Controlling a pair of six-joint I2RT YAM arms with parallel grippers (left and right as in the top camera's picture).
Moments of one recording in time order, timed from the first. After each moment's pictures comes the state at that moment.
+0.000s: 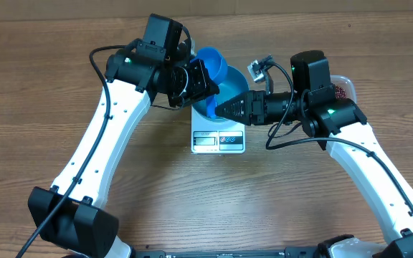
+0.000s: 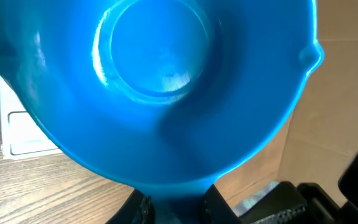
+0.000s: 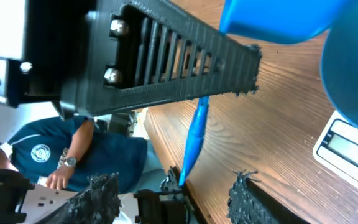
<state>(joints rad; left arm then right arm) -0.35 1.74 1.73 -1.03 0.54 -0.69 0.31 1.46 1.18 -0.45 -1.02 0.49</state>
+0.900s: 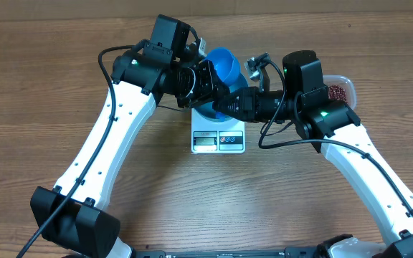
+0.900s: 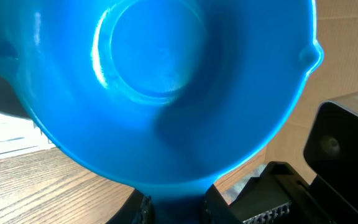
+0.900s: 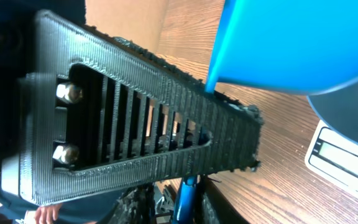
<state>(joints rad) -0.39 1.74 1.73 -1.00 0.61 -0.69 0.36 1.46 1.18 -0.38 -0.89 0.62</state>
